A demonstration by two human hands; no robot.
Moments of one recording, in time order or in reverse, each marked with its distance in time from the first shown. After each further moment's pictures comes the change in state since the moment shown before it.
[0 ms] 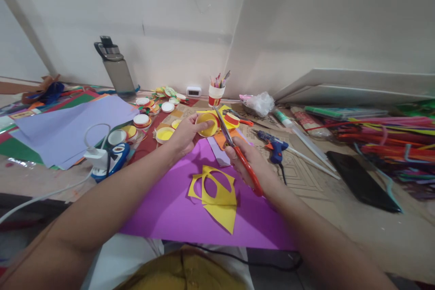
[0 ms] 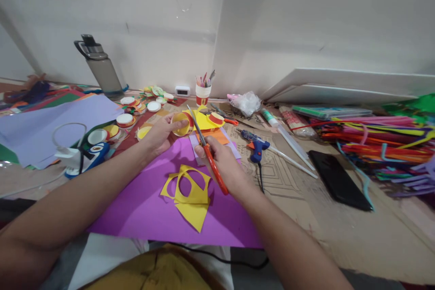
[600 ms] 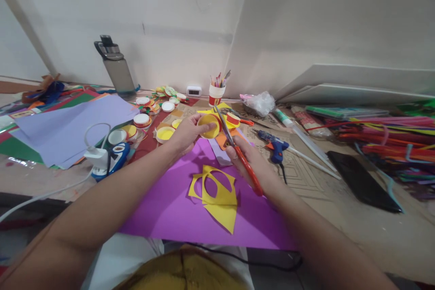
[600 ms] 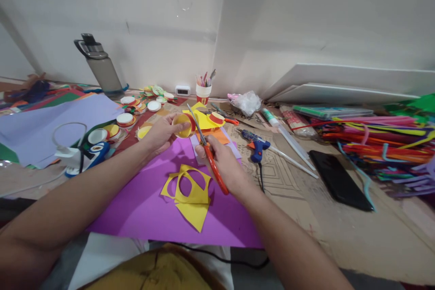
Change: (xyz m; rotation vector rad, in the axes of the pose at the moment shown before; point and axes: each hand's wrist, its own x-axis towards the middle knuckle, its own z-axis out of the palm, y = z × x) left_hand 0.000 0.000 -0.003 0.118 -0.024 0.045; right_hand 0.005 0.005 -0.003 -0.089 0.007 -0.092
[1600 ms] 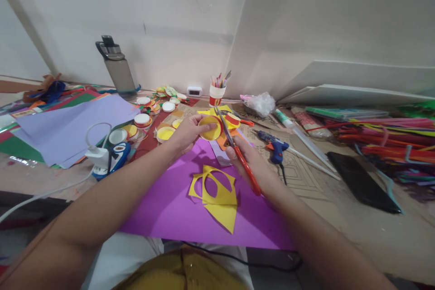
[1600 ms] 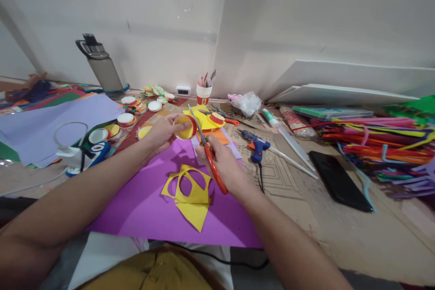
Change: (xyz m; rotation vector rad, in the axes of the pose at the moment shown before) left_hand 0.000 0.002 0.001 0.002 -0.016 -0.027; right_hand 0.001 0.003 0.001 -0.017 -0.004 -0.024
